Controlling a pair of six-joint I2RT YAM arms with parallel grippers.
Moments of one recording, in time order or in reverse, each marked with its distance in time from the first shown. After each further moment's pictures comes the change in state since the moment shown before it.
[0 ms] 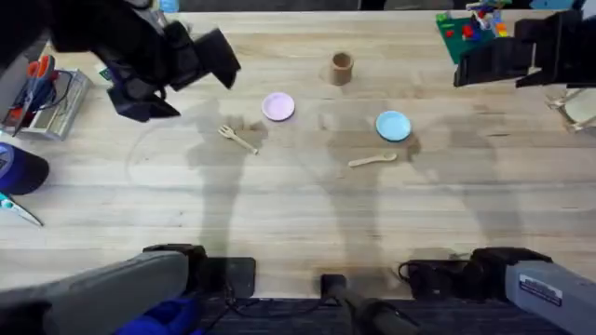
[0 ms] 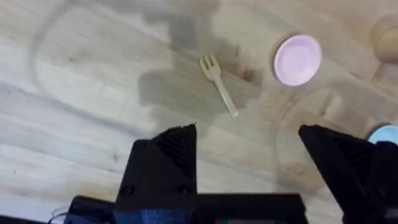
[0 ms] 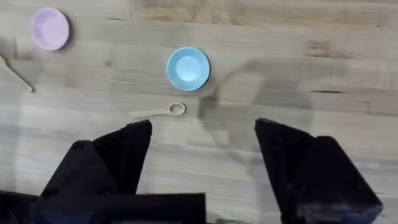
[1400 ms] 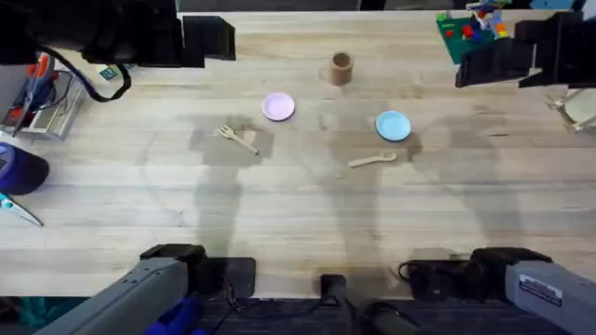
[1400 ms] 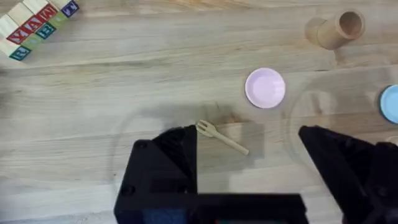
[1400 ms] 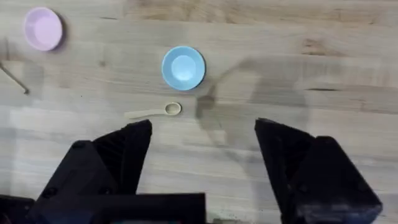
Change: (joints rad) left arm -0.001 -0.194 -0.005 0.178 0.043 0.531; right arm 0.000 0.000 0.000 -0.002 0.021 0.000
